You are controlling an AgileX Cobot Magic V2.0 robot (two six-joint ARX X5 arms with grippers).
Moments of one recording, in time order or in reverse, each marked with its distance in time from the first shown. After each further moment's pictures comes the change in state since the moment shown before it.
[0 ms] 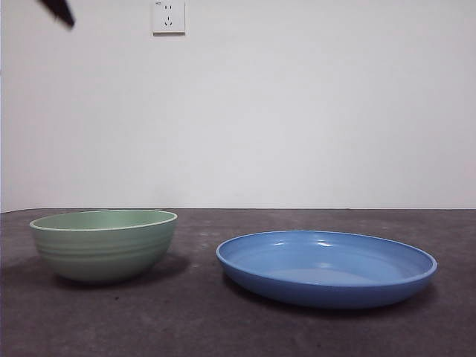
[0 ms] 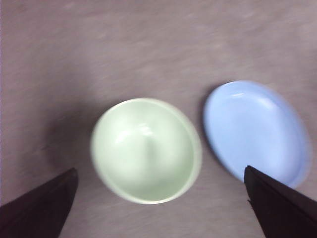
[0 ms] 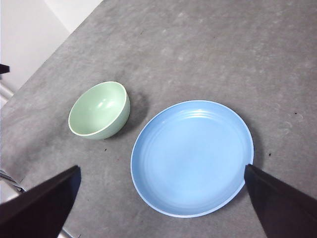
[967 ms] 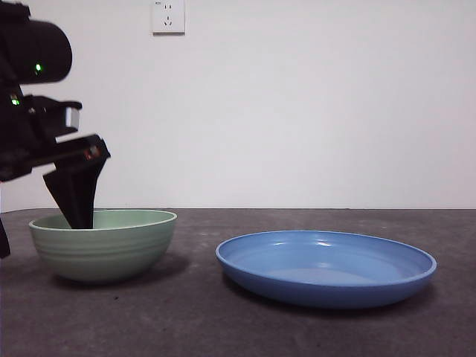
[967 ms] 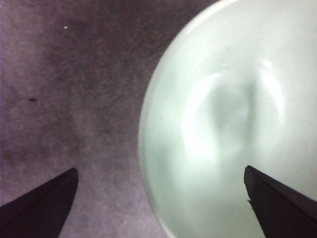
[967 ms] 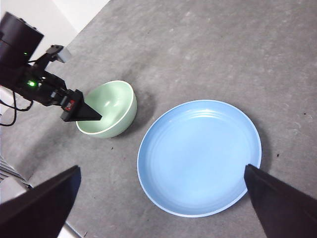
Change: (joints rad) left arm 0.011 0.635 0.000 0.126 -0.083 0.063; right arm 0.000 0.000 0.000 0.000 -0.027 0.000
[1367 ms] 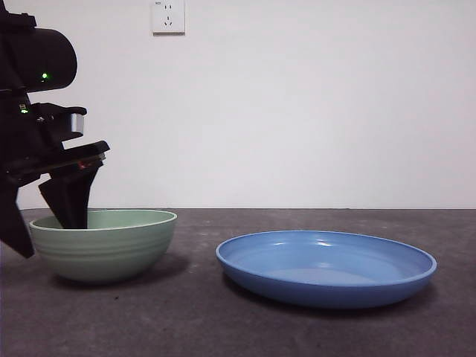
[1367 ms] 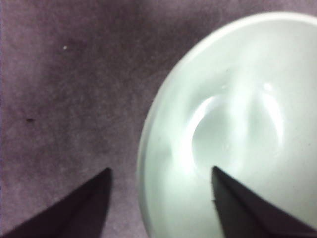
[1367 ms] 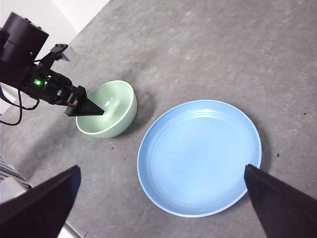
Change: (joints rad) left arm 0.000 0.019 0.000 0.059 0.000 -0.015; right arm 0.000 0.000 0.000 0.000 0.000 0.000
